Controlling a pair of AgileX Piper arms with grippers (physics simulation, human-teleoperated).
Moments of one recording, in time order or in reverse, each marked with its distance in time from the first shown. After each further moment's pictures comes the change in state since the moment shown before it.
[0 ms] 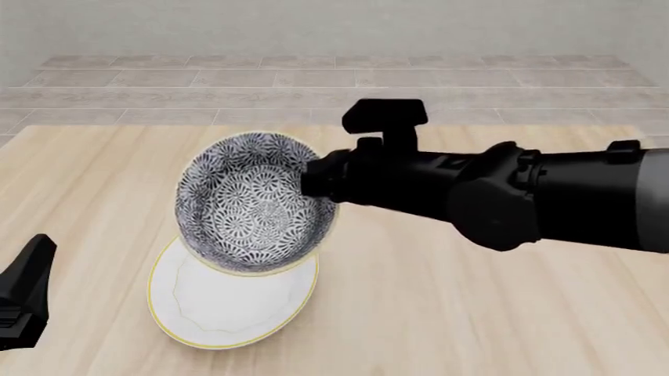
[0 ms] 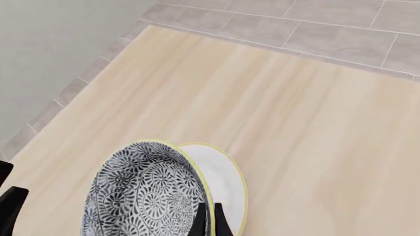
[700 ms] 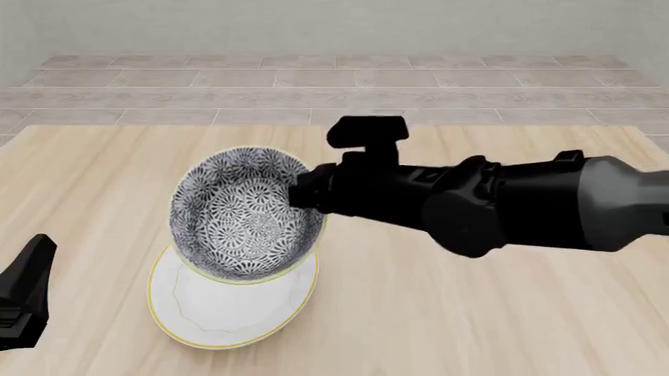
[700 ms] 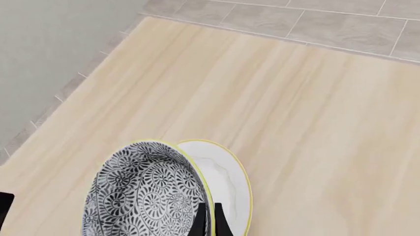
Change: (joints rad) left arm 0.000 0.000 0.000 0.000 0.000; right arm 0.014 0.088 -0.013 -0.050 0.023
